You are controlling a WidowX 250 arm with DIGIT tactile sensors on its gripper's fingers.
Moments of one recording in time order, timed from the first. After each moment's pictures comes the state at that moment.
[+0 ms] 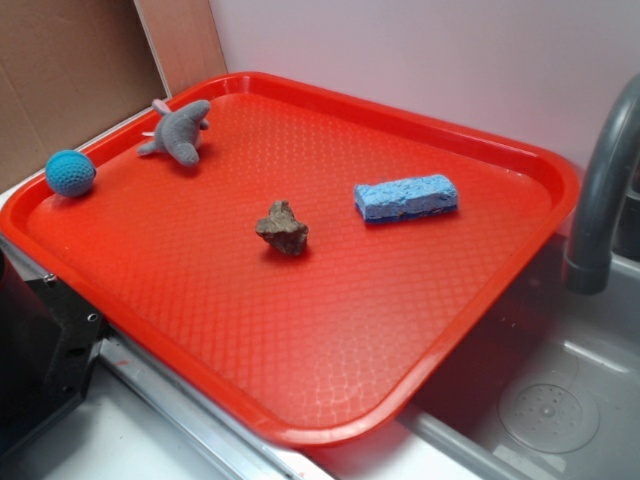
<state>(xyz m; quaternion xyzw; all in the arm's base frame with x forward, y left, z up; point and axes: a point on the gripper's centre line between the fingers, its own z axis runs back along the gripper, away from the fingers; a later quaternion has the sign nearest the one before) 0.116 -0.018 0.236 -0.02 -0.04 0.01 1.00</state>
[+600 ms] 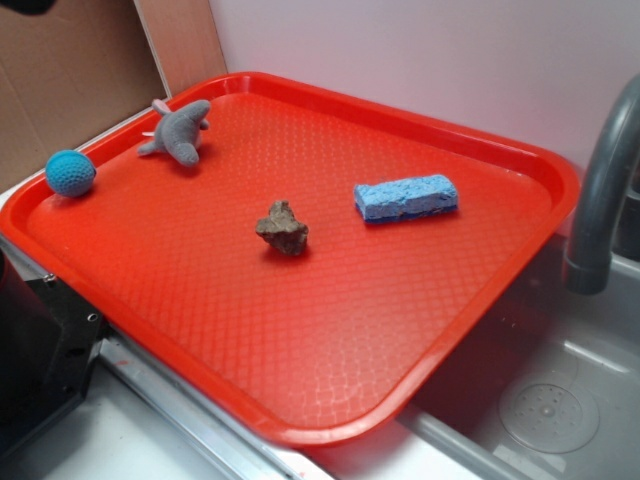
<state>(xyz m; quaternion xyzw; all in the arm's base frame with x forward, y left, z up) 0.128 -0.019 0.222 -0.01 -0.05 -0.02 1.00</state>
